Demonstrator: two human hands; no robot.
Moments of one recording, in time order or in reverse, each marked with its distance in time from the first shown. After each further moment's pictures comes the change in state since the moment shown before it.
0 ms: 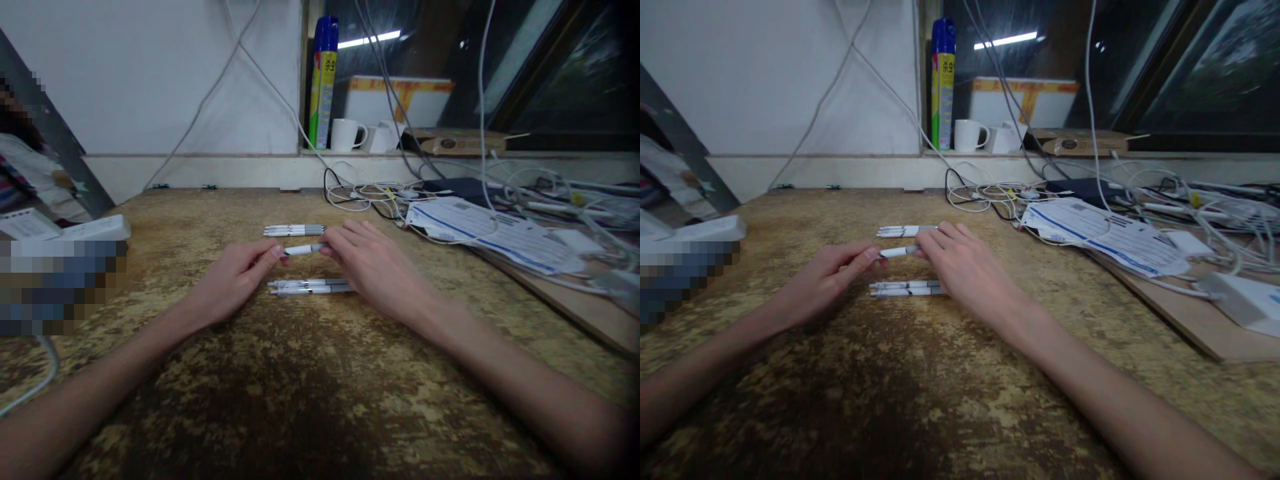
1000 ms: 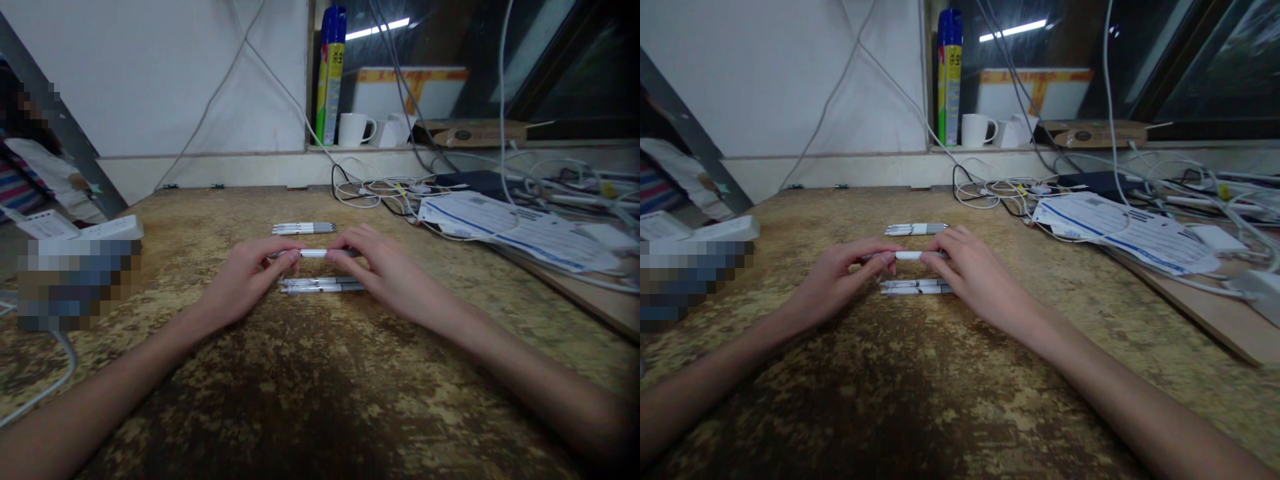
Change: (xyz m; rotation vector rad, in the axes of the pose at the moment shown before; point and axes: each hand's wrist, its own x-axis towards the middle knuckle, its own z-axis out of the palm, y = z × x) left_hand -0.002 0.005 0.004 -0.153 0.072 0.095; right_hand -0.002 -0.005 -0.001 0.535 -0.031 0.215
